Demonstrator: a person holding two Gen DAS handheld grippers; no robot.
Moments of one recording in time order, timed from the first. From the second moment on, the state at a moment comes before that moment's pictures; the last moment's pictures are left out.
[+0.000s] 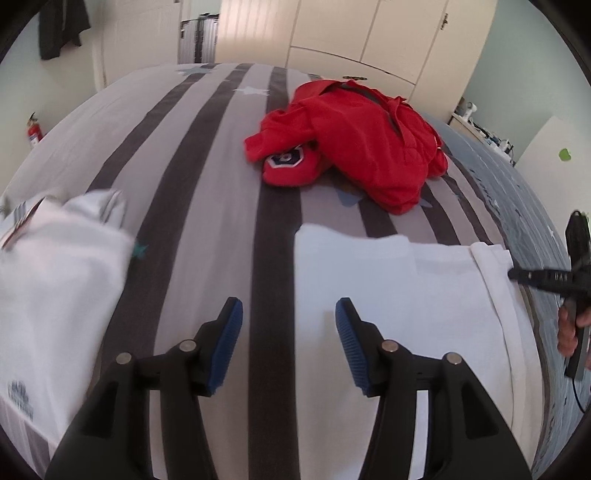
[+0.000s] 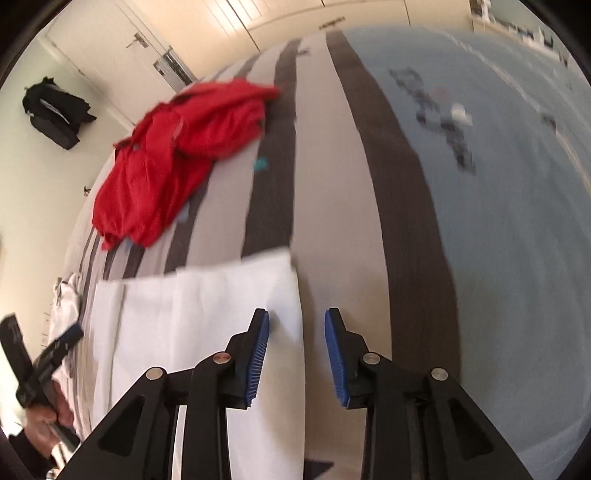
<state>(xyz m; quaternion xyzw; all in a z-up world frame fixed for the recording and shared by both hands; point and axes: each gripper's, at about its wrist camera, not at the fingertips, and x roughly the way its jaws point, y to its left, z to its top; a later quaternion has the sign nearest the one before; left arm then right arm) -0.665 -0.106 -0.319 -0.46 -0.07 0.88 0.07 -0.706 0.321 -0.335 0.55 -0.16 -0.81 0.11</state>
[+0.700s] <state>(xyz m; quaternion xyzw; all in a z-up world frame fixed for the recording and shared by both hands) -0.733 -0.082 -0.334 -0.50 -0.06 0.86 0.12 -0.743 0.302 -0.337 0.55 -0.13 -0.81 0.13</state>
